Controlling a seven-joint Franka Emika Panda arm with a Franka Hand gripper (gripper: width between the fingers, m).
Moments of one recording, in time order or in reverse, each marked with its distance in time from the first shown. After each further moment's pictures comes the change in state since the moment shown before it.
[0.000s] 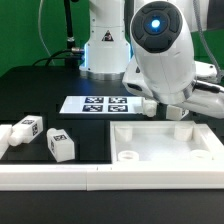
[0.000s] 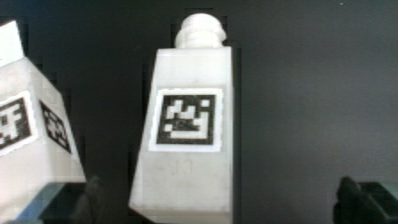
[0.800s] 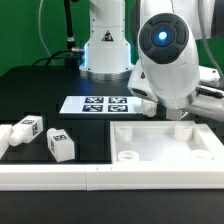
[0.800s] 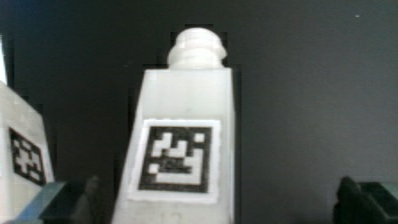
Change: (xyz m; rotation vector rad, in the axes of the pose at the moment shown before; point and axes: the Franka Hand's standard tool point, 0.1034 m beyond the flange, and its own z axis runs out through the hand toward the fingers) arm -0.003 -0.002 0.021 -0.021 -0.025 -0.004
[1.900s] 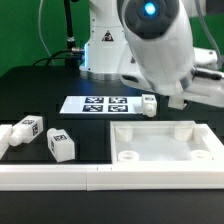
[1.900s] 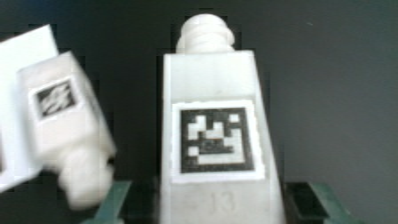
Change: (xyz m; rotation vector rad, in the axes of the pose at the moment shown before) arm 0.003 0.008 -0.117 0.081 0.059 -0.034
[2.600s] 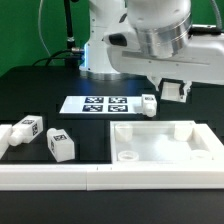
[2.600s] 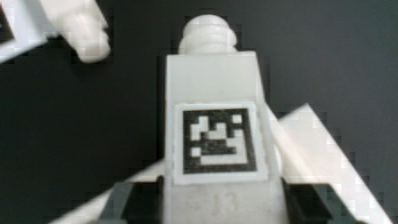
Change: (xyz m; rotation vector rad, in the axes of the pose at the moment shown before) arm 0.018 -0.021 -0.040 0.032 0.334 -0.070
